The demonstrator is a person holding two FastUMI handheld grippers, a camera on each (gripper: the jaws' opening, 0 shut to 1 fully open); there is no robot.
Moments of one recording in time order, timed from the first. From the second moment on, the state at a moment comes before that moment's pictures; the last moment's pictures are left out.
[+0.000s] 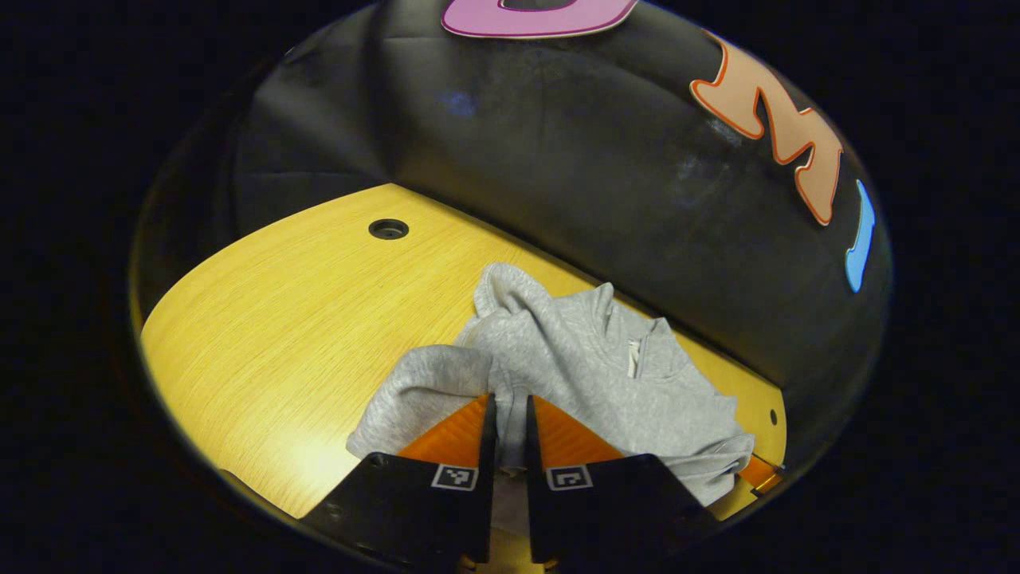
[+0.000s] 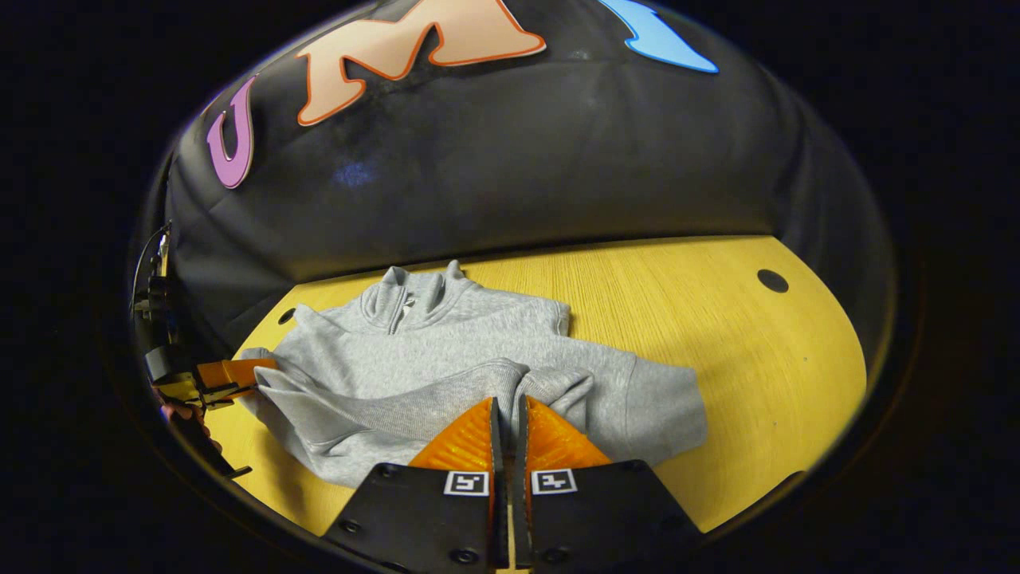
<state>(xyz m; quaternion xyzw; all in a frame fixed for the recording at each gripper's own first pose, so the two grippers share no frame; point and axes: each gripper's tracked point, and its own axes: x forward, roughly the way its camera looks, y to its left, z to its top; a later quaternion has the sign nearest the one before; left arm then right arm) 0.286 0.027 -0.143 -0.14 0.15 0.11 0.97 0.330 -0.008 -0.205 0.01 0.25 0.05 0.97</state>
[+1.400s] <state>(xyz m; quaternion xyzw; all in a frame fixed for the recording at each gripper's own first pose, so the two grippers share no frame) 0.052 -0.026 -0.025 -0.04 0.07 -0.04 1.00 0.093 0.025 -0.007 0.05 0.05 0.09 0.99</state>
